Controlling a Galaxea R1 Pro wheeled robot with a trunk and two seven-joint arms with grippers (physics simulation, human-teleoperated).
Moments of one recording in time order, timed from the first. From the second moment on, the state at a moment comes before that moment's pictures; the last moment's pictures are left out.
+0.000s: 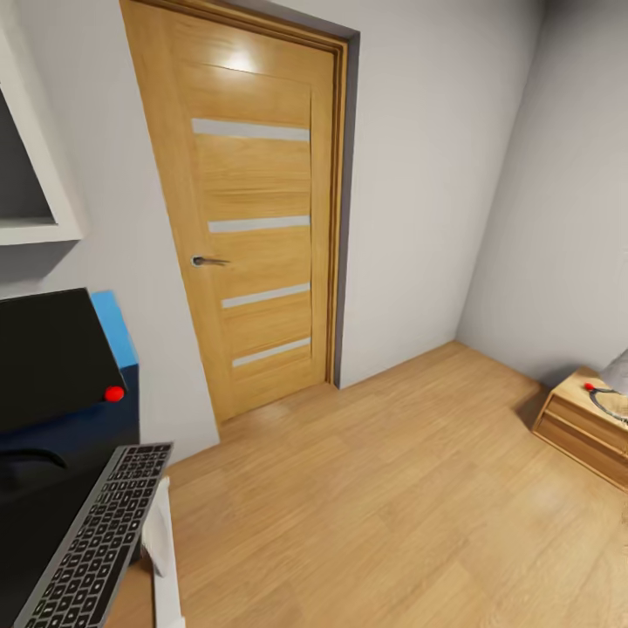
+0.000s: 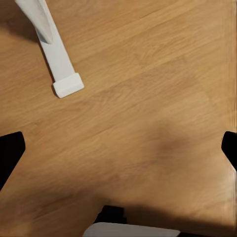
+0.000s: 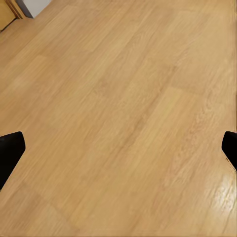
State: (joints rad) left arm -0.03 -0.01 -0.50 -0.49 0.42 -0.28 0.40; right arm -0.08 -0.01 0.05 -0.32 -0.62 -0.69 0.10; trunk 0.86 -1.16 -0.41
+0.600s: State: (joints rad) left arm -0.03 0.00 -0.50 -0.49 0.42 -0.28 0.40; right arm -0.08 -0.01 0.05 -0.32 -0.62 -0.69 0.10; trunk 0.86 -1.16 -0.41
